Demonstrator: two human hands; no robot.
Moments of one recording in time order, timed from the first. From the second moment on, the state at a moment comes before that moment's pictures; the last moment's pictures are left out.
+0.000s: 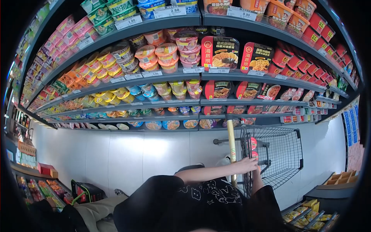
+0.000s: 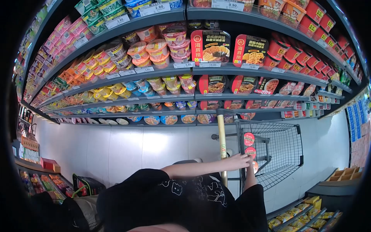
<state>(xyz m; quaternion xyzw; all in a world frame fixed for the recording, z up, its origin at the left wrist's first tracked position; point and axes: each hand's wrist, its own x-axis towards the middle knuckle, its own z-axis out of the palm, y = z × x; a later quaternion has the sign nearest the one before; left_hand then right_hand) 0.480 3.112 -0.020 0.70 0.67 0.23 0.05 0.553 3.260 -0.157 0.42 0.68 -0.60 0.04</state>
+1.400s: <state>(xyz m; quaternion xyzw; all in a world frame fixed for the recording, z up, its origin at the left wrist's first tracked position) 0.448 3.107 0.009 0.51 0.56 0.60 0.25 0.601 3.258 -0.160 0.45 0.65 -0.62 0.03</state>
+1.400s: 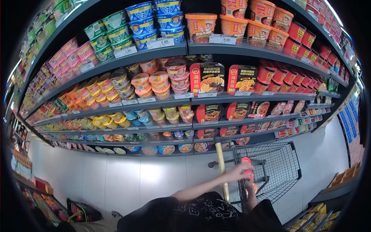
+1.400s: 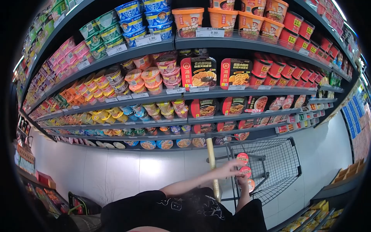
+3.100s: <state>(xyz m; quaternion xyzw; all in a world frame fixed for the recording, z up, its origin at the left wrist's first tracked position) 0.326 3.000 0.075 0.17 0.48 0.80 0.32 0.370 3.161 0.047 -0.13 0.68 -0.69 -0.23</state>
